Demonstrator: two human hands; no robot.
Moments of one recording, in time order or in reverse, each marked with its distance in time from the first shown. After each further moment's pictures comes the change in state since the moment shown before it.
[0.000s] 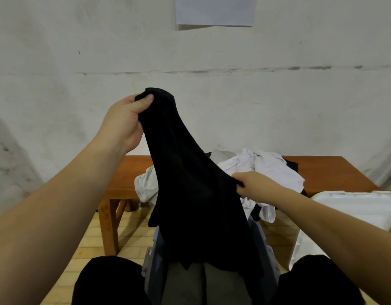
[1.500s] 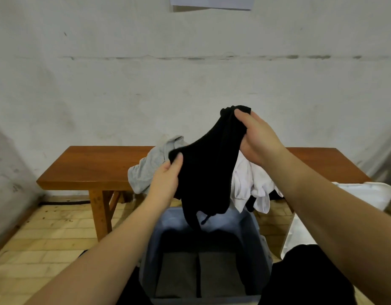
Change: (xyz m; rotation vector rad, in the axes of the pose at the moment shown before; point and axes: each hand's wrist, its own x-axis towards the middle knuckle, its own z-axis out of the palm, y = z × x) left_hand -0.070 -0.152 0.017 0.293 0.011 -0.228; right_hand 0.013 -0.051 -0.073 1.725 0.370 0.040
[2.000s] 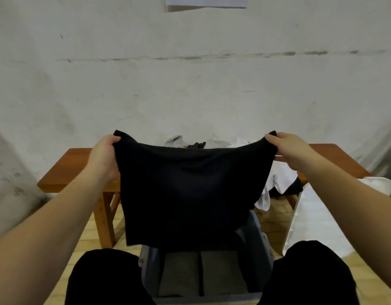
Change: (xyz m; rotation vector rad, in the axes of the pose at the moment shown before) left_hand 0.035 0.057 -0.103 -0.254 0.277 -0.233; right_hand 0.016 -0.006 -0.123 -0.745 0.265 0.180
